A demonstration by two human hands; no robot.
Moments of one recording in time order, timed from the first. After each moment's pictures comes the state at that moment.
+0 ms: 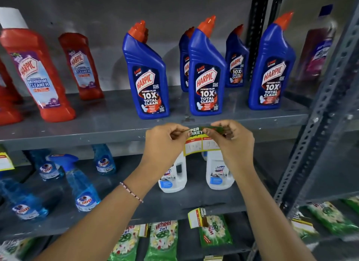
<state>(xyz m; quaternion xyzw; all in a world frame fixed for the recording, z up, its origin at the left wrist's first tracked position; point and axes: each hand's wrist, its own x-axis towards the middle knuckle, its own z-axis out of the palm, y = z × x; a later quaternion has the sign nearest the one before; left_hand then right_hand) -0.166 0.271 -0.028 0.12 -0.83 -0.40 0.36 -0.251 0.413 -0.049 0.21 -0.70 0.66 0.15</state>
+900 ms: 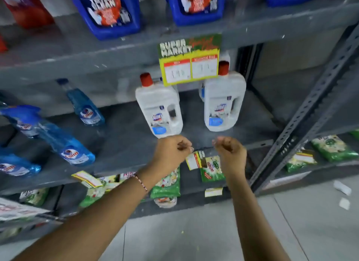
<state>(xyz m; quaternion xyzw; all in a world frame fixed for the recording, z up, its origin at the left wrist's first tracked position) -0.172 0.274 -0.228 0.15 -0.90 -0.39 0.10 -0.245 0.428 -0.287 -0.04 -0.71 0.70 -0.02</state>
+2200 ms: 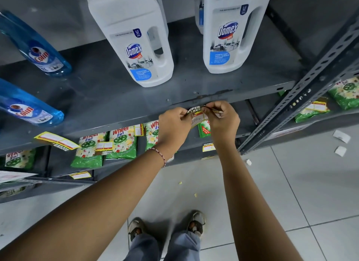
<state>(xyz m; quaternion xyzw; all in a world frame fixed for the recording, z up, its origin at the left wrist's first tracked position) -0.195 0.290 -0.376 0.25 -0.87 -0.40 0.13 -0.250 0.408 -0.399 0.01 -0.78 0.62 0.02</state>
